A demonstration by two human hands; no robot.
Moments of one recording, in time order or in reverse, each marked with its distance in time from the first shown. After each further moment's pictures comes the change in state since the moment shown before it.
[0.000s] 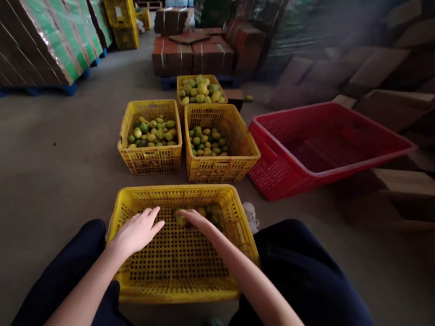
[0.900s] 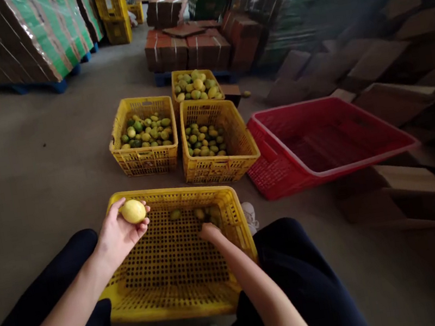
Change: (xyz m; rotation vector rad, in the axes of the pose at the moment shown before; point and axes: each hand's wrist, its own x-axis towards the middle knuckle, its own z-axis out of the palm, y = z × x) left_hand 0.003 0.028 -0.028 -1.758 0.105 -0.508; right_hand 0.043 0.094 -0.016 -0.577 0.100 0.415
